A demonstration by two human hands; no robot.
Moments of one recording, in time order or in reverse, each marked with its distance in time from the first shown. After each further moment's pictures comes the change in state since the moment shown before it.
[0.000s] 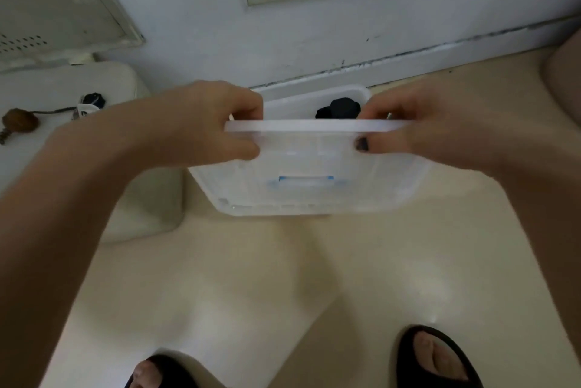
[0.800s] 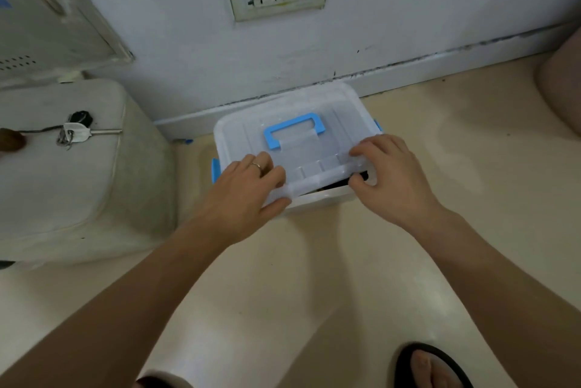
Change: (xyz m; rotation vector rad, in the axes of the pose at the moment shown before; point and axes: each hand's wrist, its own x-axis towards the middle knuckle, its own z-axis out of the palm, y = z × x) left_hand 0.043 -0.034 0.154 0.211 0.337 0.170; right_hand 0.029 0.115 0.080 -0.322 0.405 0.052
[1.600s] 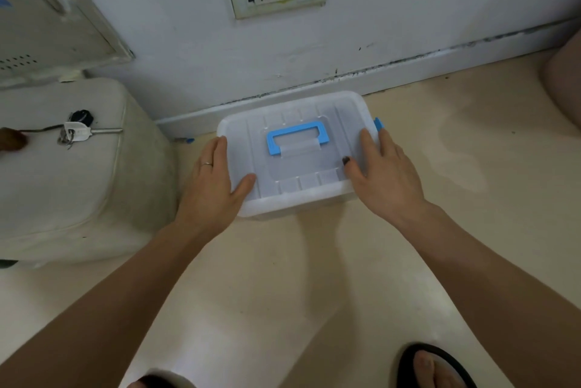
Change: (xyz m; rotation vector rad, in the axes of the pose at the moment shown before) left_hand -0.013 -0.029 0.011 -0.312 0.052 -0.597; right_hand 0.013 -0.003 0.021 -0.166 -0.104 0.204
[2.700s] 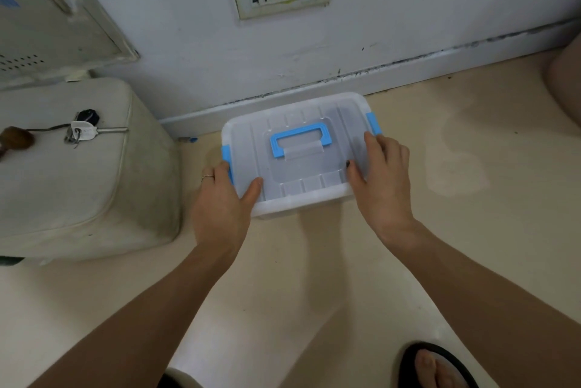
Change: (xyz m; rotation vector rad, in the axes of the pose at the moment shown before) left_hand -0.024 0.018 0.021 0.014 0.225 -0.223; right_hand -0.007 -0.003 0.030 0.237 0.362 -0.072
